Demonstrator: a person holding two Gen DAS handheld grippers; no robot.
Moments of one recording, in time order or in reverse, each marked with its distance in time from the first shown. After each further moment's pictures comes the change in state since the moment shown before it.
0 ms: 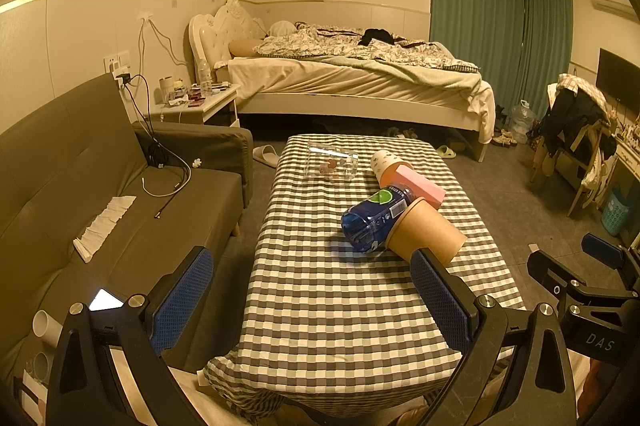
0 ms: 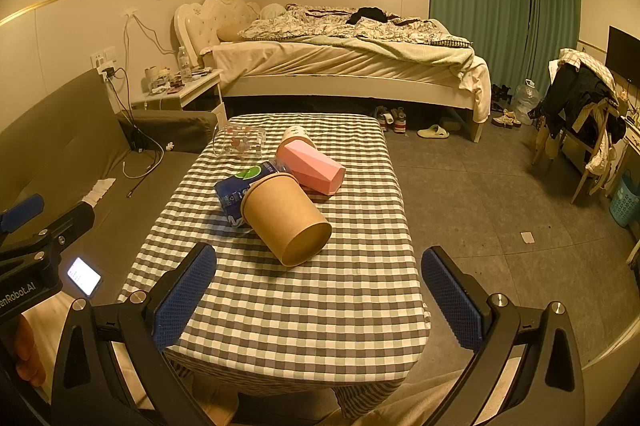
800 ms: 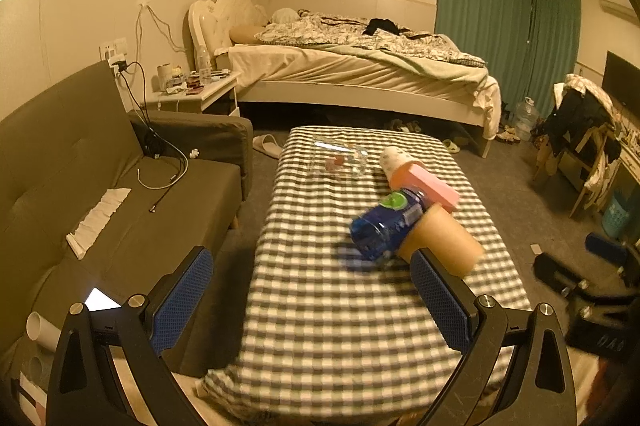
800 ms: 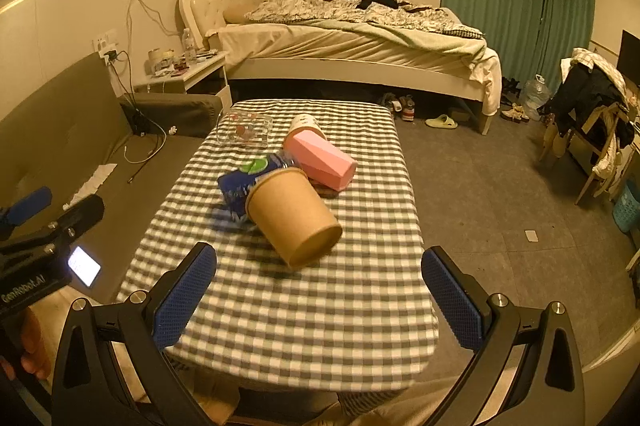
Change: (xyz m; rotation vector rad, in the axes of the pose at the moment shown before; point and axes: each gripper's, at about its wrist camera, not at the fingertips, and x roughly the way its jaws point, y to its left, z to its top) left arm 0.048 0.013 0.007 -0.024 0.050 0.004; right arm 0.031 0.011 0.027 -0.032 0.081 0.016
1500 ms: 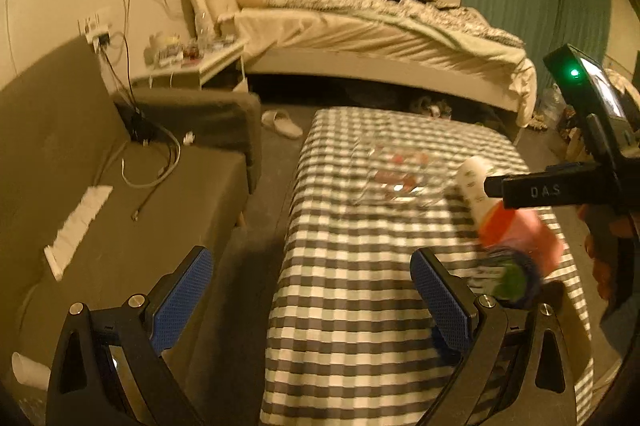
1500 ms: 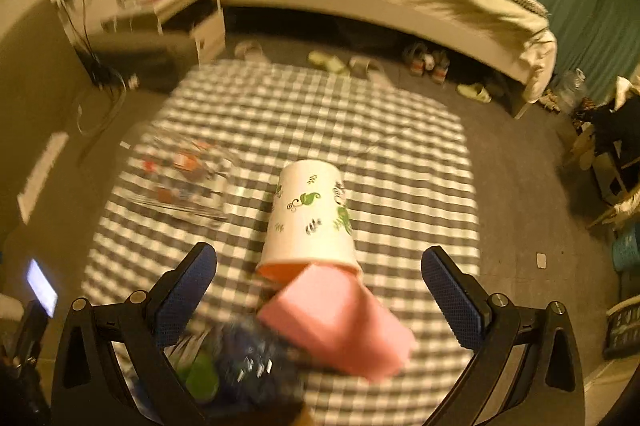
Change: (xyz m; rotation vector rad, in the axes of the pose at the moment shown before) left arm 0.175 0.036 0.056 -0.023 0.139 0.045; right arm 0.283 0.025 0.159 -0.142 0.335 -0.013
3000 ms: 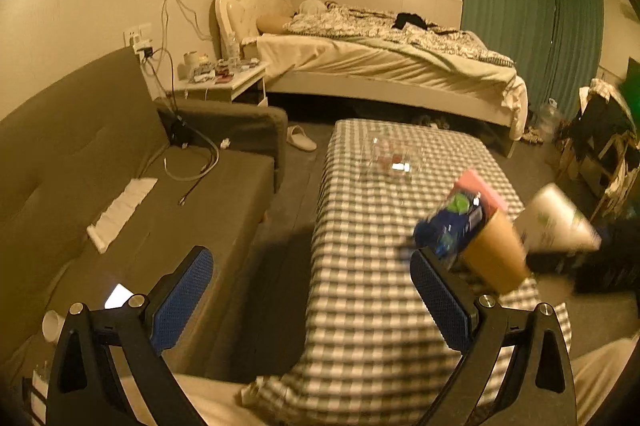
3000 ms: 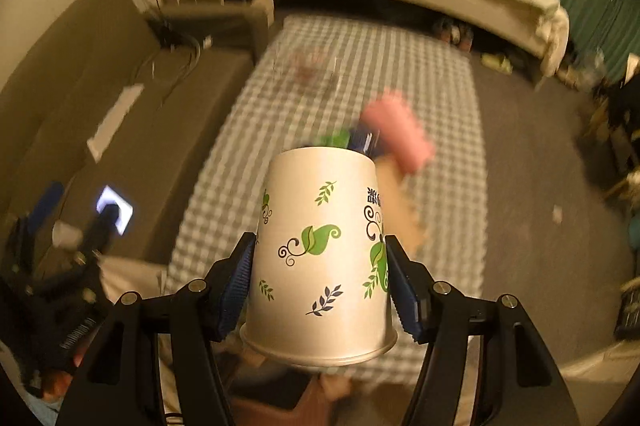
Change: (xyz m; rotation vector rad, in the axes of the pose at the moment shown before) left arm -0.157 0.034 -0.071 -0.019 -0.095 0.021; right arm -0.179 0.063 -0.153 0.009 0.093 0.135
